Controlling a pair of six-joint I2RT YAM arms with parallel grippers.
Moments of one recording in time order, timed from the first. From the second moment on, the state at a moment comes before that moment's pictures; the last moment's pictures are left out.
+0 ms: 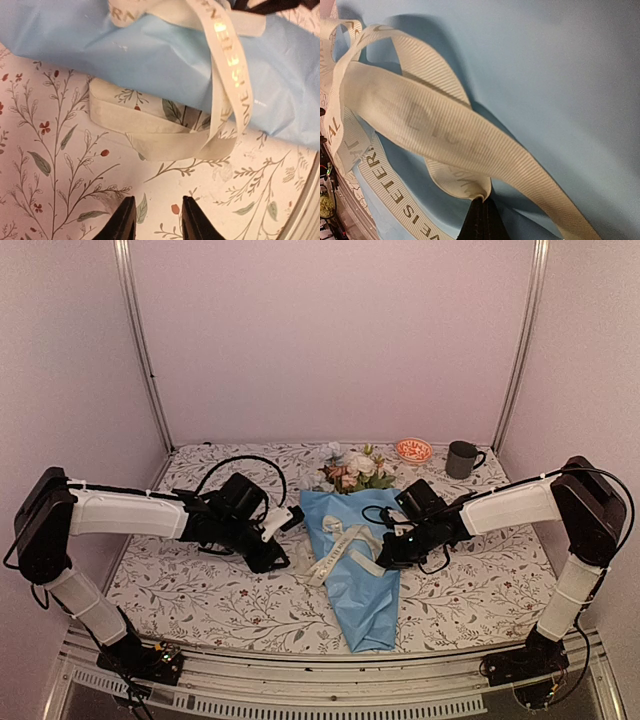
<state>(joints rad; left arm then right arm) -0.78 1.58 0.91 -0.29 0.19 0.11 0.72 1.76 0.94 -0.22 -0.28 0.57</state>
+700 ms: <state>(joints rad) -0.86 1.78 0.95 -0.16 0.25 0.30 0.72 1.77 0.94 -0.21 -0.31 0.56</state>
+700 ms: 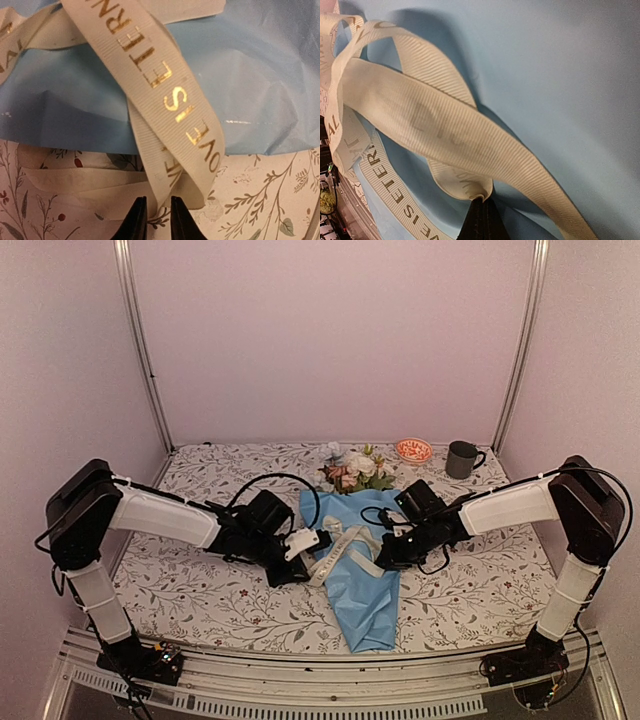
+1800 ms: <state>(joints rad) -0.03 1.42 0.55 0.08 0.07 -0.35 -0.39 1.53 0.58 -0.11 -0.72 0.46</state>
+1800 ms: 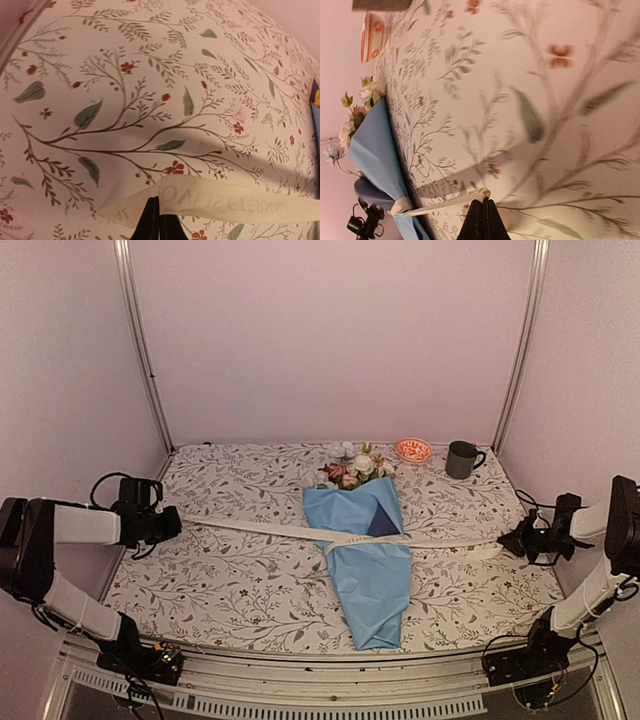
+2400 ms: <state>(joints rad) 0.43 1.03 0.44 0.05 0.03 -0.59 -0.79 1.36 0.49 -0.23 -0.72 0.43</state>
